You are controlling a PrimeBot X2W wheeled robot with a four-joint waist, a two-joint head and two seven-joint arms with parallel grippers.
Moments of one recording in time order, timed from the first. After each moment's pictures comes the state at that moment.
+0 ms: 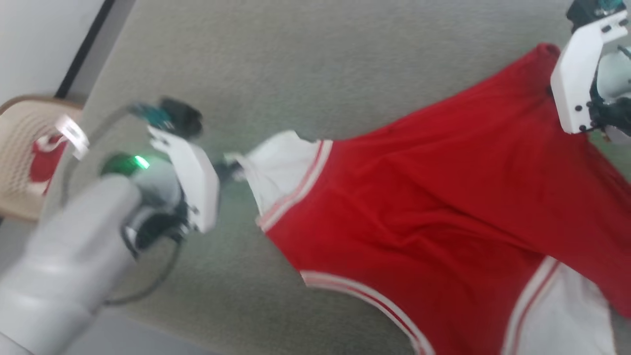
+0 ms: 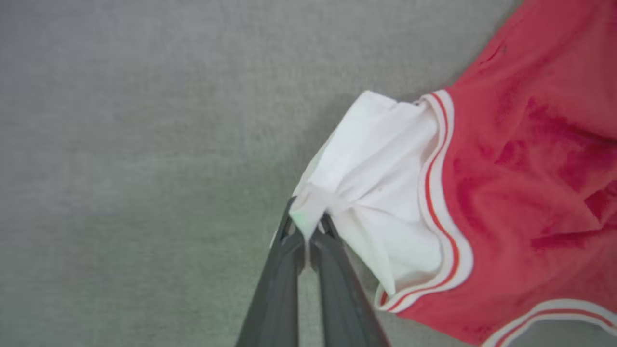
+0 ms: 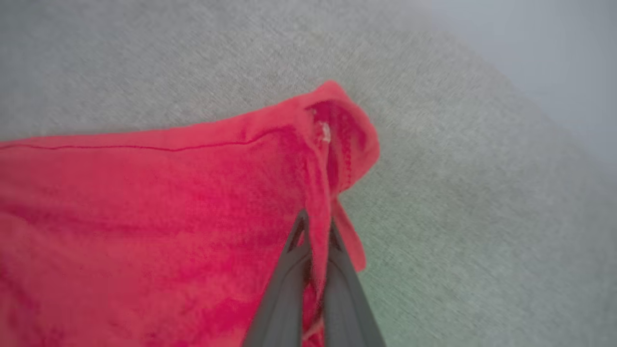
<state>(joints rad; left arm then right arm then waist) -0.85 0.56 -0.89 0.46 -1.11 -0.07 0.35 -1.12 -0.55 0.70 0.75 0.74 0.13 0.75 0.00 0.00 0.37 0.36</state>
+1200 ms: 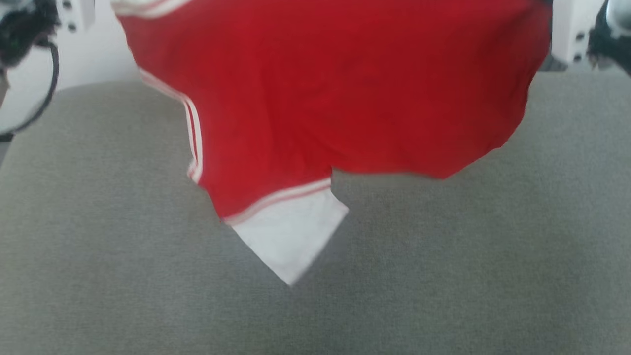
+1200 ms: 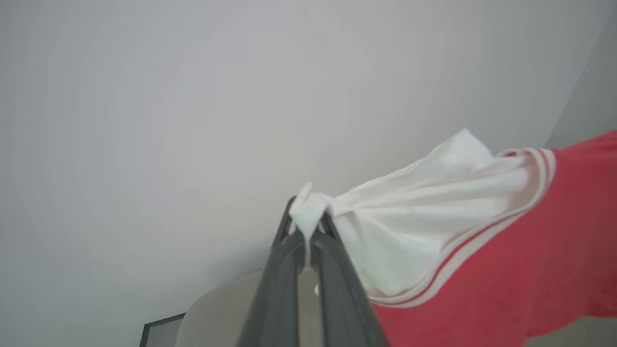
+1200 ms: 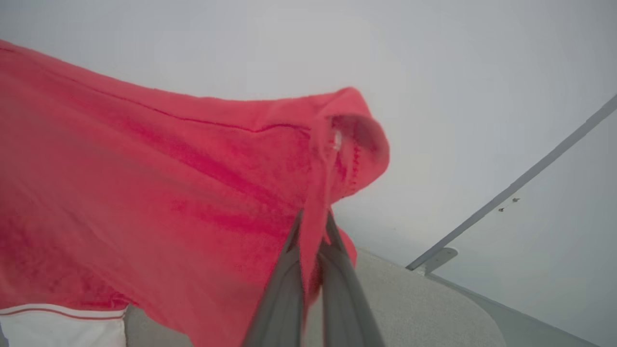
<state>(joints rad) -1.38 0.64 -0.82 0.66 -0.93 -0.01 0.42 -1.21 -0.51 0.61 0.61 0.75 0.13 0.55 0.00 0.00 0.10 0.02</state>
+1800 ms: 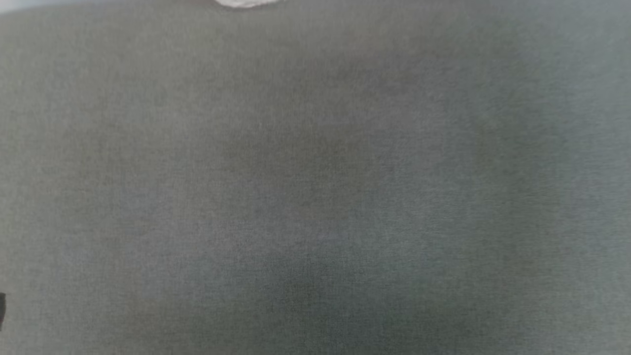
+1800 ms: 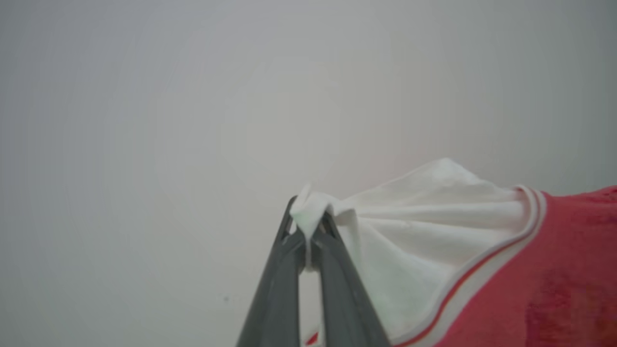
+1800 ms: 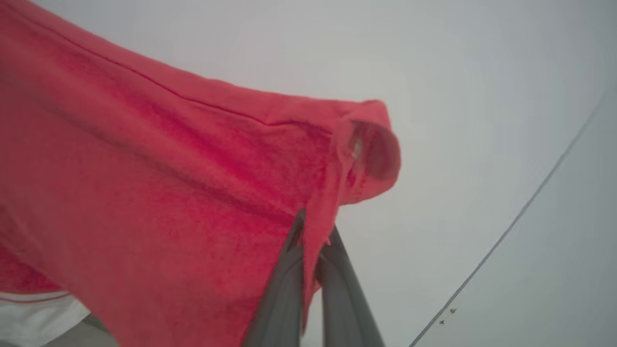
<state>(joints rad) -1.82 0.47 -0.78 1.01 -0.73 -0.05 -0.21 -1.63 -0.31 0.41 1.10 0.30 0.13 -0.10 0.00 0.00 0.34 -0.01</state>
